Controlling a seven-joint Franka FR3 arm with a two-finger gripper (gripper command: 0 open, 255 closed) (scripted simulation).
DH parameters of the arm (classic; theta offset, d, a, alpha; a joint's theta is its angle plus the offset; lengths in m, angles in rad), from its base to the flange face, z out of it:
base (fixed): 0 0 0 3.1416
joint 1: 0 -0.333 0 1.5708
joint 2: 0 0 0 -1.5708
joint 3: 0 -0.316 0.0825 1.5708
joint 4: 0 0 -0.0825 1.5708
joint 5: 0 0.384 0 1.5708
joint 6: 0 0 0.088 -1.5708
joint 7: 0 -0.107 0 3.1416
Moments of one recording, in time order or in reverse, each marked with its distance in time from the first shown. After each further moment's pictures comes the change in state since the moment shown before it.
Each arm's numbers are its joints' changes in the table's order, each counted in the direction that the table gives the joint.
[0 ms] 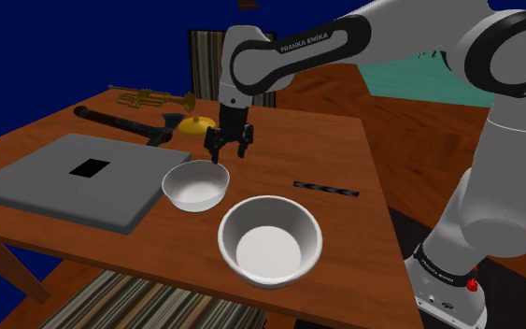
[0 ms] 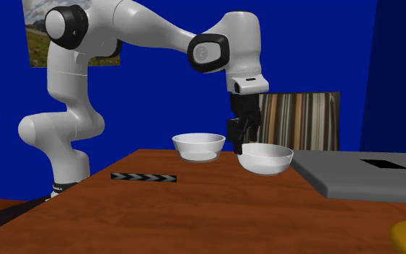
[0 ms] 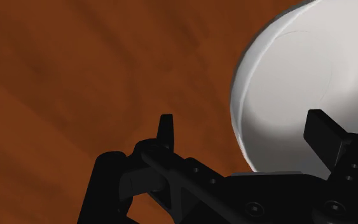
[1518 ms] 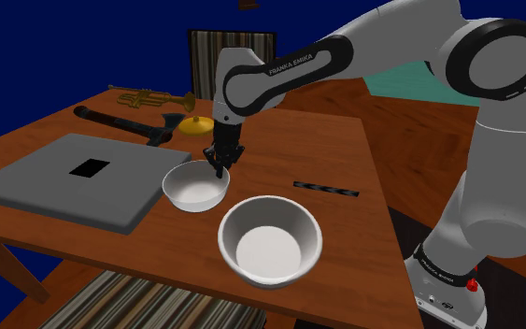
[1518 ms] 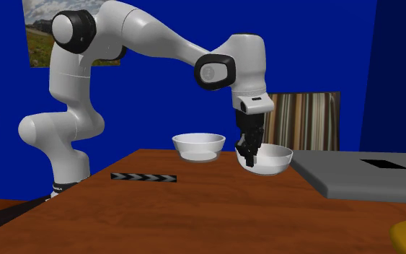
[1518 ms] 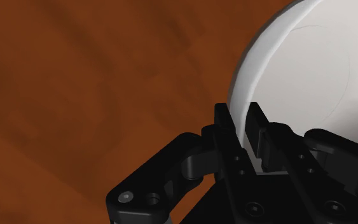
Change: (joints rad) arm -0.020 0.077 -0.007 0.010 -0.008 0.094 -0.009
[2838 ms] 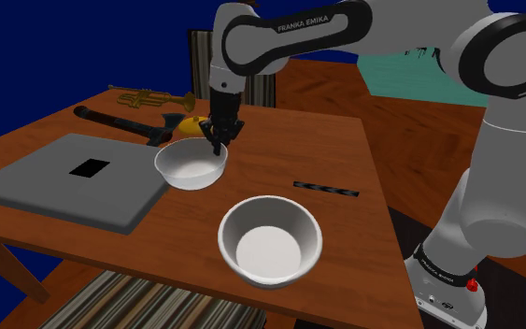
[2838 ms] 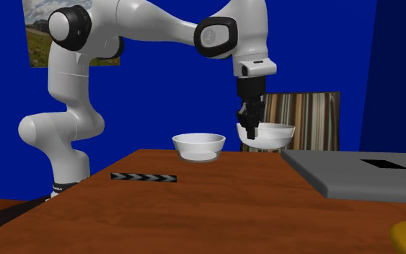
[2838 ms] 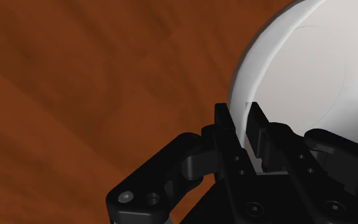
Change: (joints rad) arm 0.003 -0.050 -0.001 -0.146 -0.005 -0.193 -0.034
